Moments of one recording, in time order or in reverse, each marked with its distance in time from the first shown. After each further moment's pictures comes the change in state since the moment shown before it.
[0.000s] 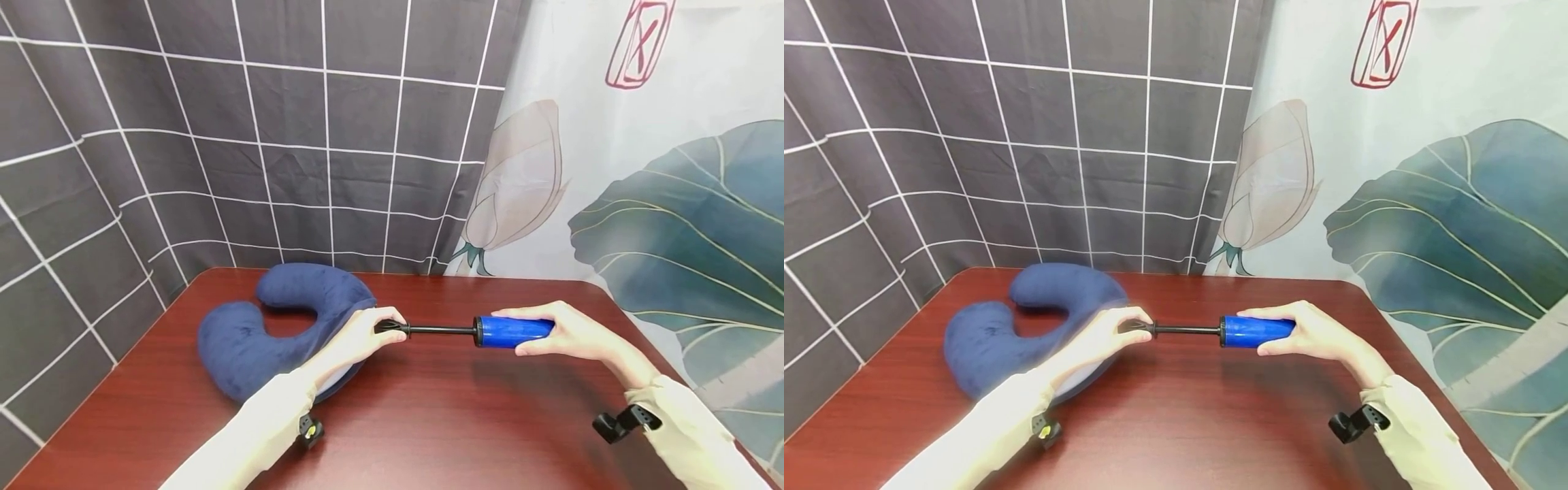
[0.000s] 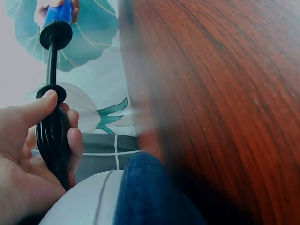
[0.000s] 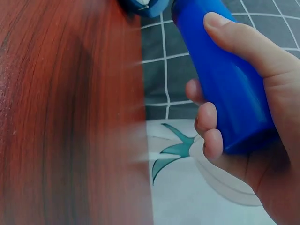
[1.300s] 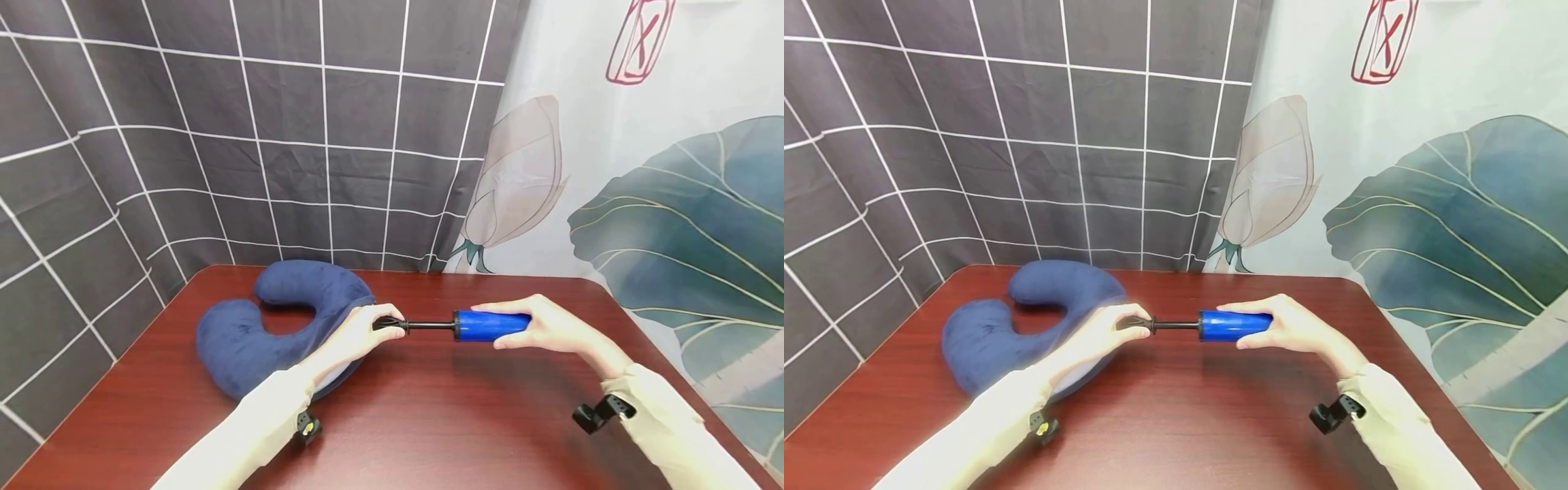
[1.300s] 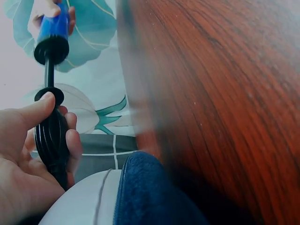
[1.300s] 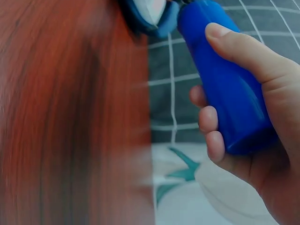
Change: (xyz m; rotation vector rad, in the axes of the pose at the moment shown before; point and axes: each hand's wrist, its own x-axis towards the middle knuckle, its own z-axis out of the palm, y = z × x) left_hand -0.001 0.000 -0.001 0.000 0.012 0.005; right_hand 0.023 -0.012 0.011 -0.024 -0.006 -0.026
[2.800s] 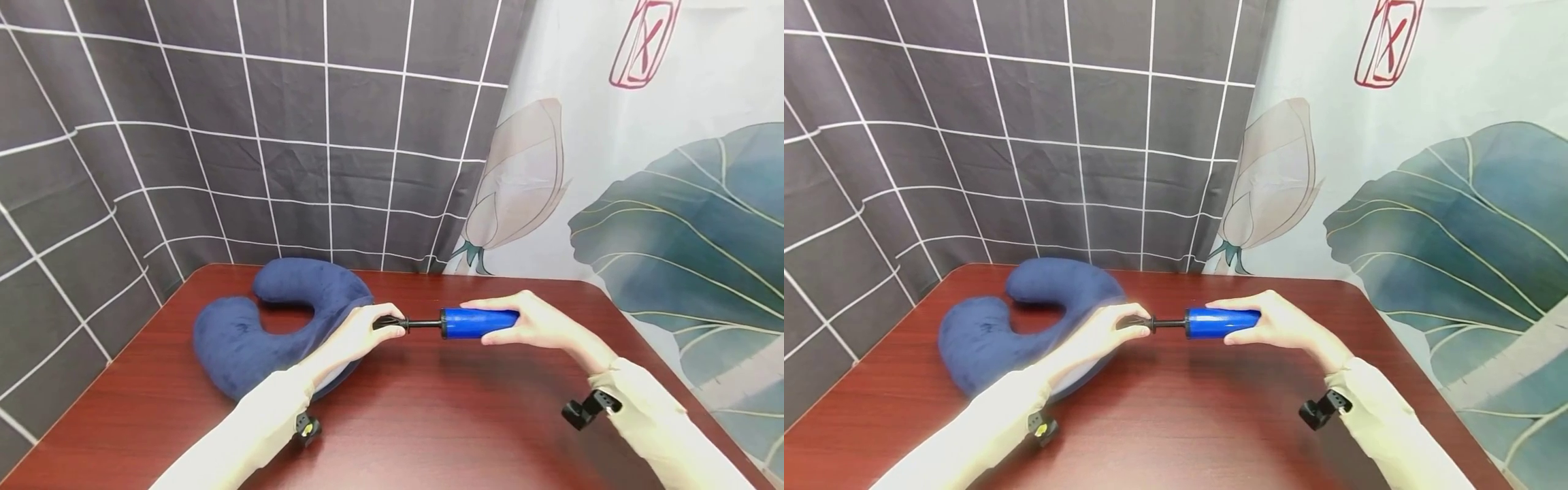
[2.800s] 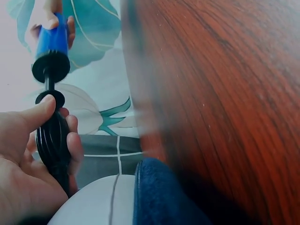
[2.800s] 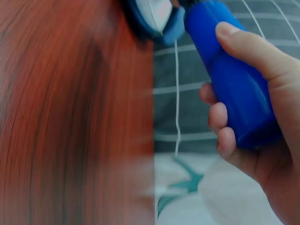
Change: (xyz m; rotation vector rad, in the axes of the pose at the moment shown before) left_hand 0.002 0.004 -0.001 -0.008 0.015 -0.011; right_hand 0.019 -0.008 0.003 0.002 -0.010 -0.006
